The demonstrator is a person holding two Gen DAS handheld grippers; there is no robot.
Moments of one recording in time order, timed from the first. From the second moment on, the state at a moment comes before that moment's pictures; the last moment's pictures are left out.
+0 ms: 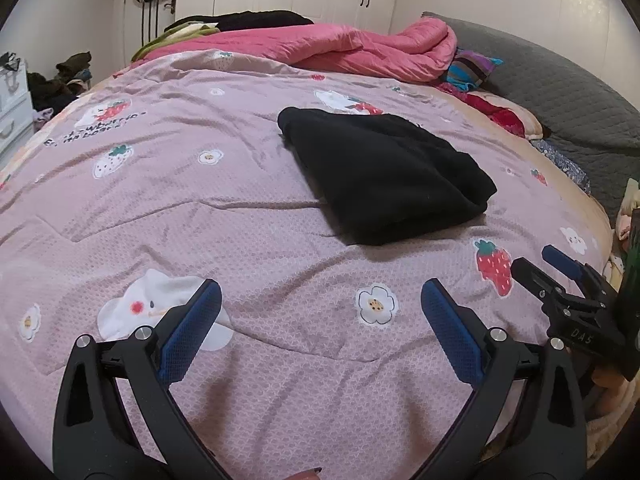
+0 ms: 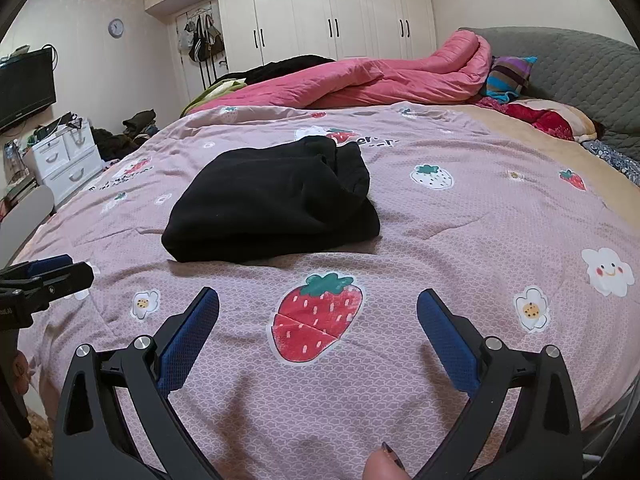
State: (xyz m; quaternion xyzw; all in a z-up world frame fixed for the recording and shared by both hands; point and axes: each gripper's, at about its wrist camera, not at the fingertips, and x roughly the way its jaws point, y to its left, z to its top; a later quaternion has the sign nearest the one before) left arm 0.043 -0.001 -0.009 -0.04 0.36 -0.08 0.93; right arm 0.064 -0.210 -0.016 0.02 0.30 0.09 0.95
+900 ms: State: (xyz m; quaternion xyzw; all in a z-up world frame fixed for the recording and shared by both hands) left arm 0.043 0.000 -0.010 -0.04 0.37 -0.06 0.93; right arm 0.065 -0.211 -0.017 0.02 0.30 0.09 0.95
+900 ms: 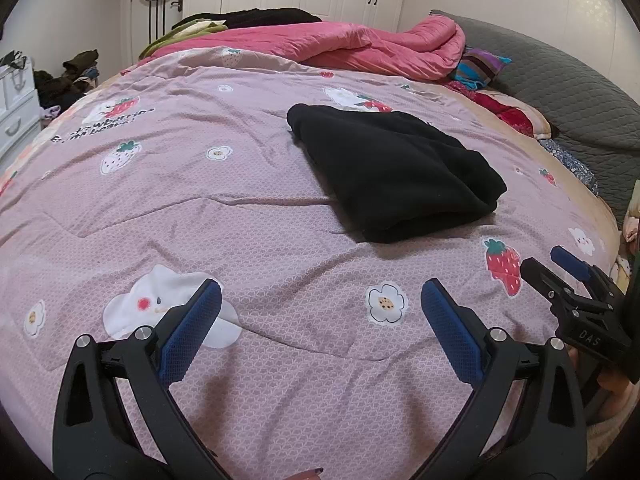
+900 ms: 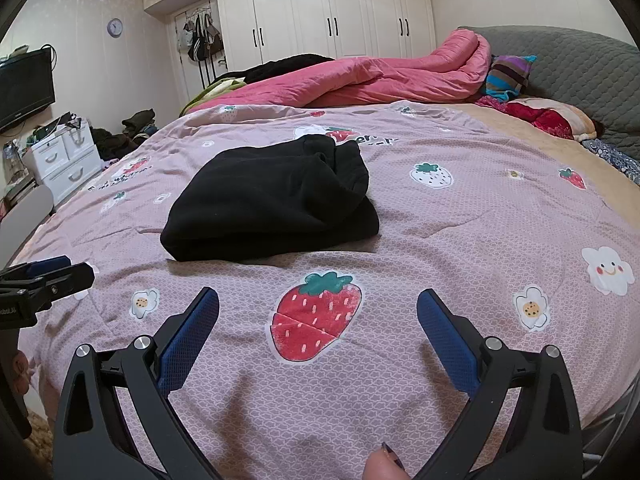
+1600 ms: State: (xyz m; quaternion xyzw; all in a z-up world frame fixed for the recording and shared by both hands) left arm 0.043 0.002 -0.009 -0.04 0.37 -0.05 0.93; right arm 0.065 -0.211 -0.017 0.02 0.30 0.09 0.95
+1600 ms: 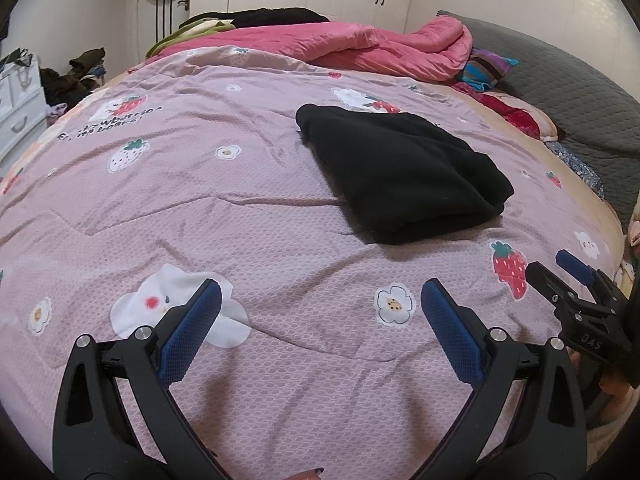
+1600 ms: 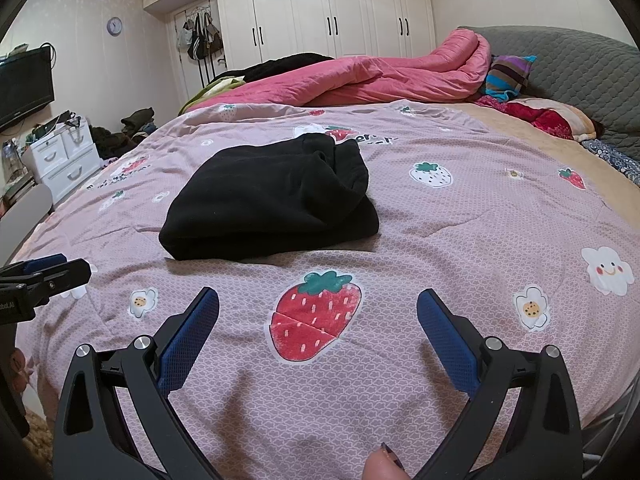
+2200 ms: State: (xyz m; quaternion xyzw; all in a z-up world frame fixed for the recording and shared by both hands) left arm 0.043 0.041 -0.004 -0.07 0.37 -0.01 0.93; right arm 0.025 -0.332 0.018 0.16 0.25 -0.07 0.95
